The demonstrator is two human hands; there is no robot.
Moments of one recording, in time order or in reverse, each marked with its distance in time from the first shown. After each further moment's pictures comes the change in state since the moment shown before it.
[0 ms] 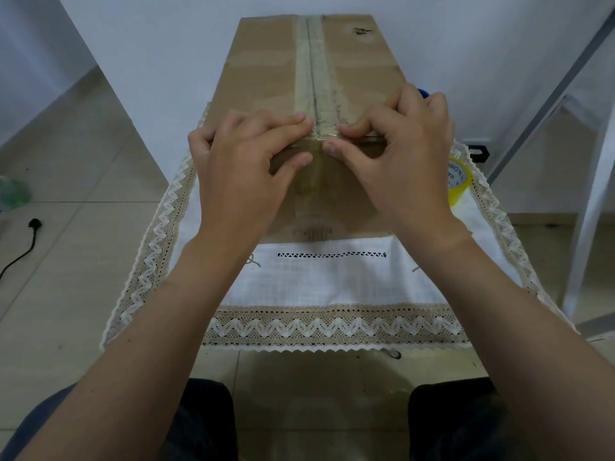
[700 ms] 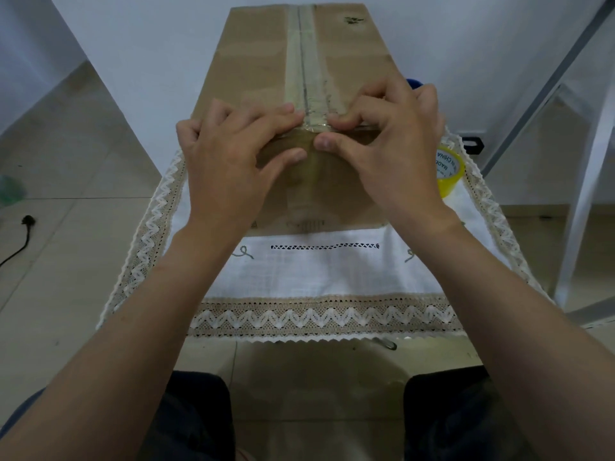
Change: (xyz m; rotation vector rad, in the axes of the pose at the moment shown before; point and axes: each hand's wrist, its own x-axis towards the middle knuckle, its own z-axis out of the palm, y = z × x) left_hand -0.002 -0.007 0.006 0.073 0.033 0.070; right_hand 0.001 0.006 0.001 0.093 -0.023 0.047
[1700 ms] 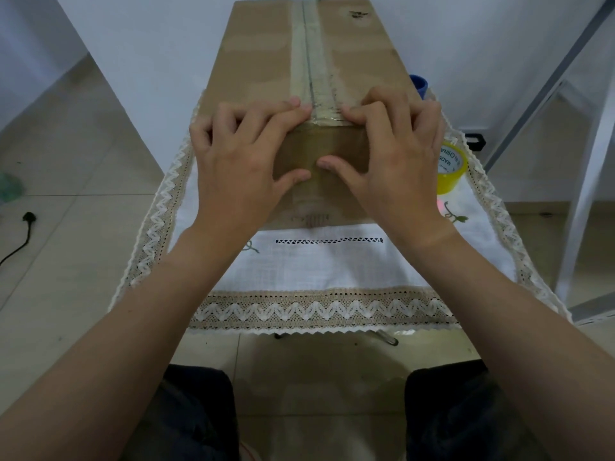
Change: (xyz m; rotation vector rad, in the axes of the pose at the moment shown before) left_hand -0.012 -0.006 0.003 0.167 -0.035 0.098; right_hand -0.025 0.015 0.009 -0.324 0.073 -0.222
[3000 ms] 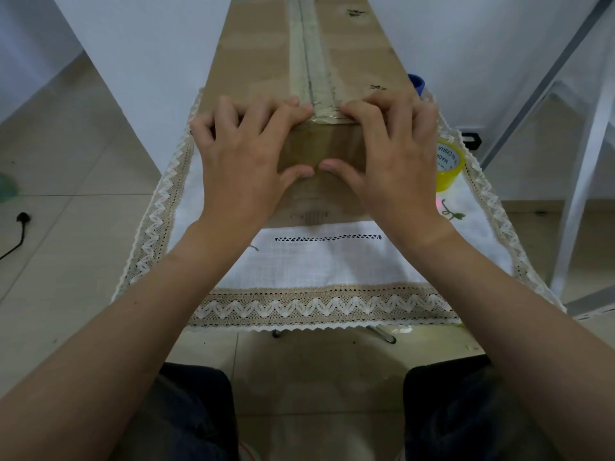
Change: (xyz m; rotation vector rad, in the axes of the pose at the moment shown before) left_hand 0.005 0.008 -0.001 0.052 -0.054 -0.047; right_hand -0.003 0.002 0.002 -0.053 -0.008 -0.028
